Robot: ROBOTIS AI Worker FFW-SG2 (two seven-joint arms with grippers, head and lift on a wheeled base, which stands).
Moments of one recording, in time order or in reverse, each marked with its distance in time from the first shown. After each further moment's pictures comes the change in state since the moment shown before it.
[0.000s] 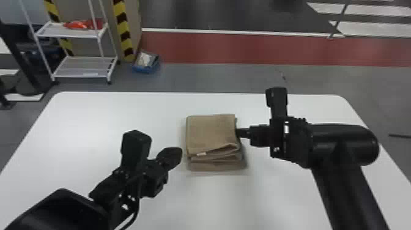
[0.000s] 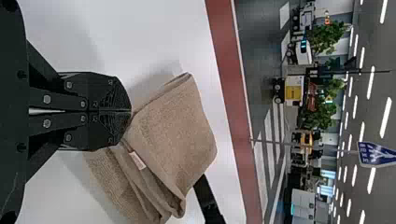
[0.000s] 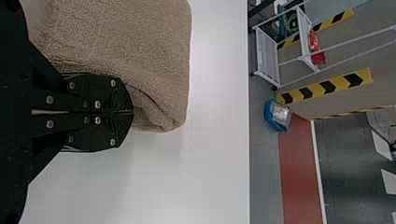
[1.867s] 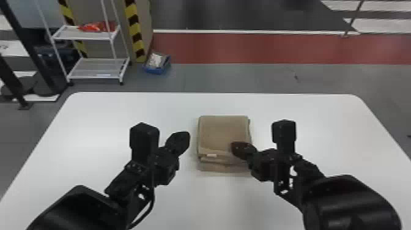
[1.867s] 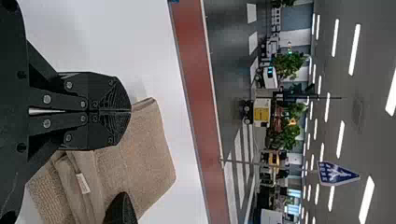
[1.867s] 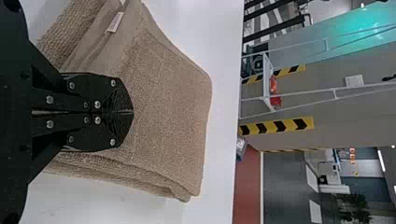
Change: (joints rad) left arm -0.007 -0.010 -0.010 0.018 0.024 -0.139 0.115; right arm 0.354 -0.012 0.072 -0.229 0.055 -0.411 0.065
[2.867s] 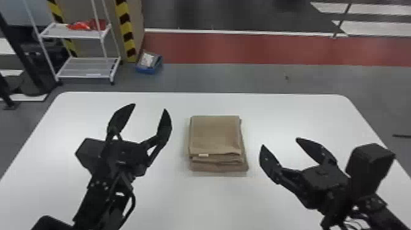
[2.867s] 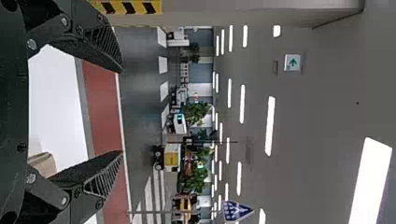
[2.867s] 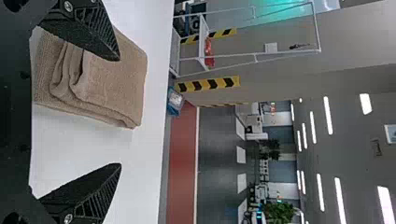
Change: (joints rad) left arm 0.108 0.006 0.029 0.052 -0.070 -0.572 0.189; right arm 0.501 0.004 -0.179 -0.583 -0.037 -0.184 -0.119
